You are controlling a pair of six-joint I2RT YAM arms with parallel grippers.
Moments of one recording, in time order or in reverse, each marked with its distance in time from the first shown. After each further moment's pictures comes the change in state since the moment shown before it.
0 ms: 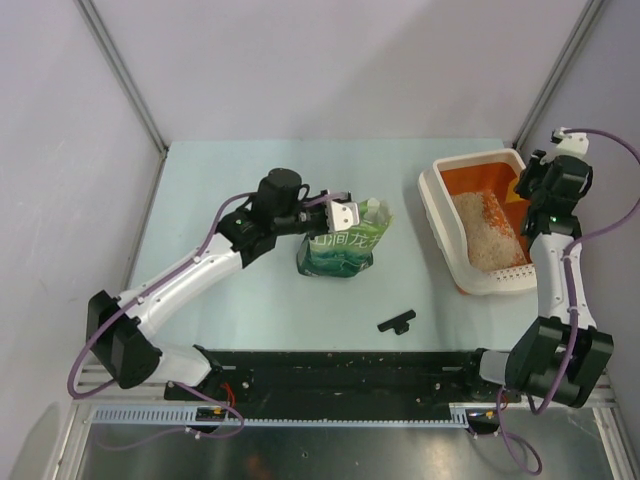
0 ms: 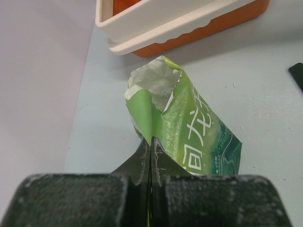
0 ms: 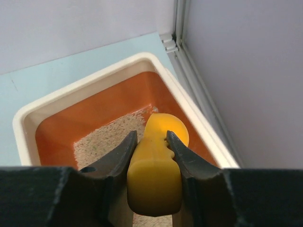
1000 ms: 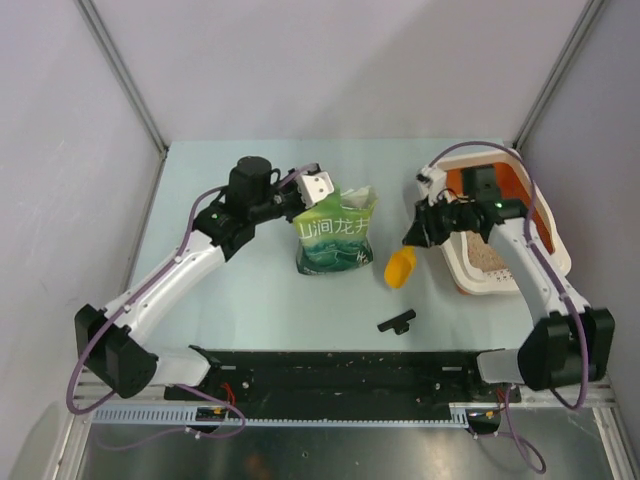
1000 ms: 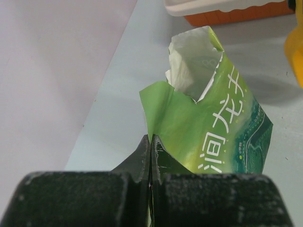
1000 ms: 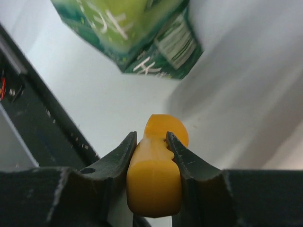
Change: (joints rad) left arm 0.148 -0.035 0.015 0.011 -0.106 -0.085; right arm 0.438 0.014 0.092 -0.646 -0.703 -0.315
